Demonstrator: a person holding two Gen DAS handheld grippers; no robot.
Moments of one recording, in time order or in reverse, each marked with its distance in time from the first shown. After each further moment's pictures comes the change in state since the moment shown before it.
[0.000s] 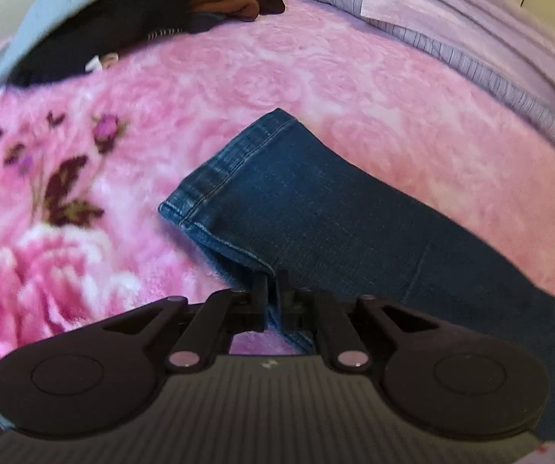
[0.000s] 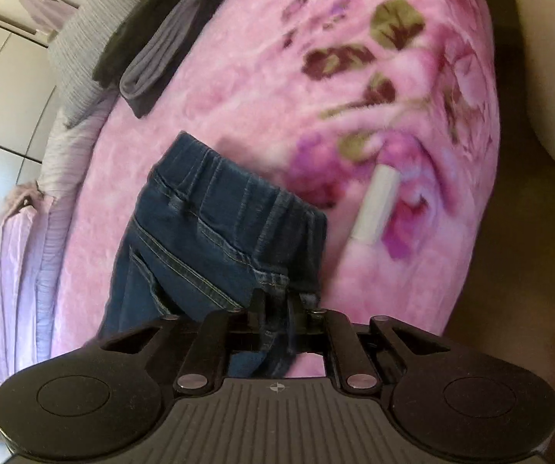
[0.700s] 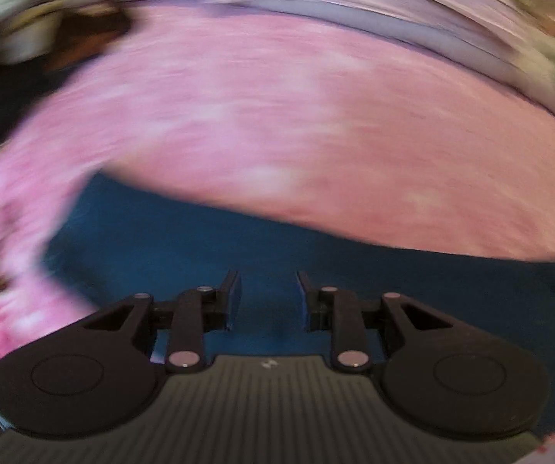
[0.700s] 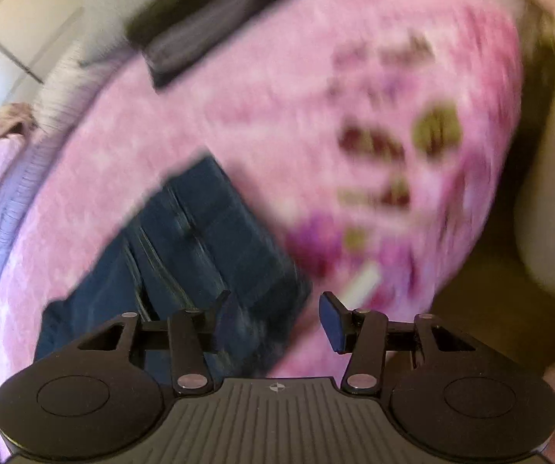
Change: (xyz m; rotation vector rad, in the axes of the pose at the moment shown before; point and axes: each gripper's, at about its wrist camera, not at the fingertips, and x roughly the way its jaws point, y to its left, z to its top) left arm -0.050 -0.161 0.022 0.325 0.128 -0.165; right arm -0.025 0.049 0.053 -0.390 0.005 -0.136
